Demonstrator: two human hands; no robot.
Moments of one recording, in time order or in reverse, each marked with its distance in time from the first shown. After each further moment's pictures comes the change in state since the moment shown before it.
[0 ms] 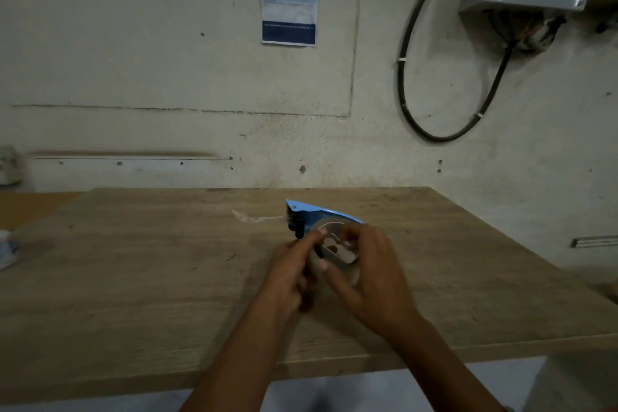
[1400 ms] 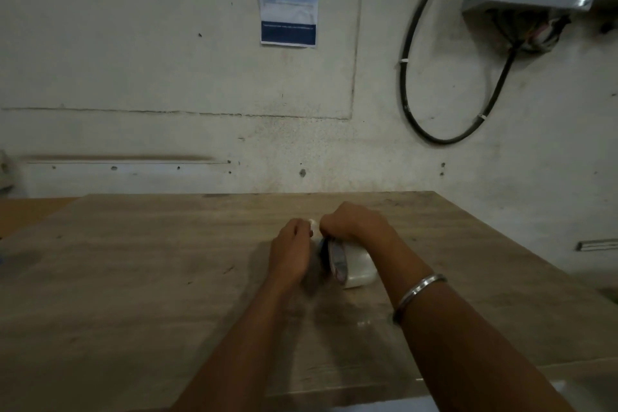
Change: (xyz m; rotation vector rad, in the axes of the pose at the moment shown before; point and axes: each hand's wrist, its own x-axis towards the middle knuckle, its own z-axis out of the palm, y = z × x) left_hand 0.071 0.003 -0.004 0.638 0.178 0.389; right_hand 0.130 0.018 0.035 -0.263 -0.722 0.684
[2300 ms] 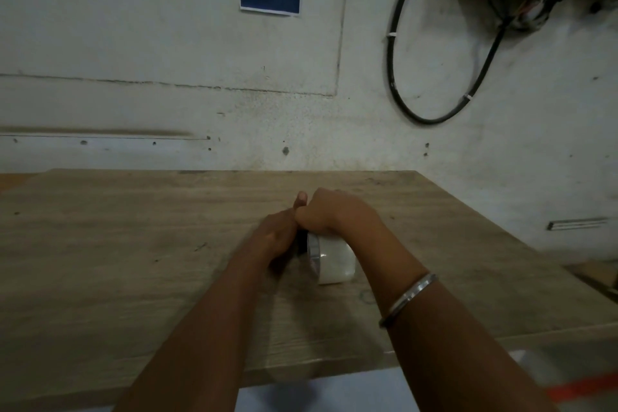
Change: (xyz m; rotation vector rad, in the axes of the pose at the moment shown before) left_hand 0.022 -0.007 0.019 0.212 -0.346 -0.136; right_hand -0.026 0.007 -0.004 -0.178 -0.033 -0.085
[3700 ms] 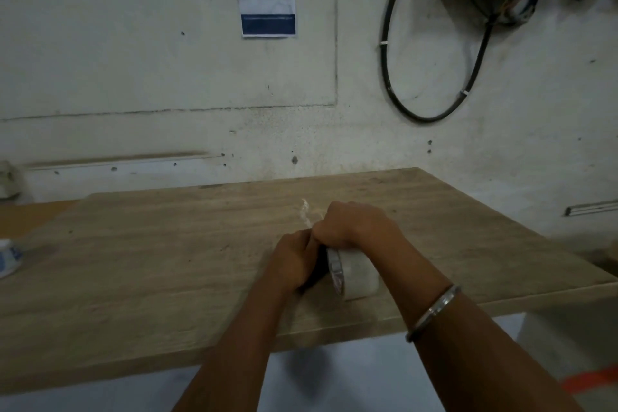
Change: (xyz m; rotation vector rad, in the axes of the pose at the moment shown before) left_hand -0.101 0.004 0.006 0.261 0.139 0.363; right_hand -0.070 0.007 -0.004 -0.028 0.006 0.008
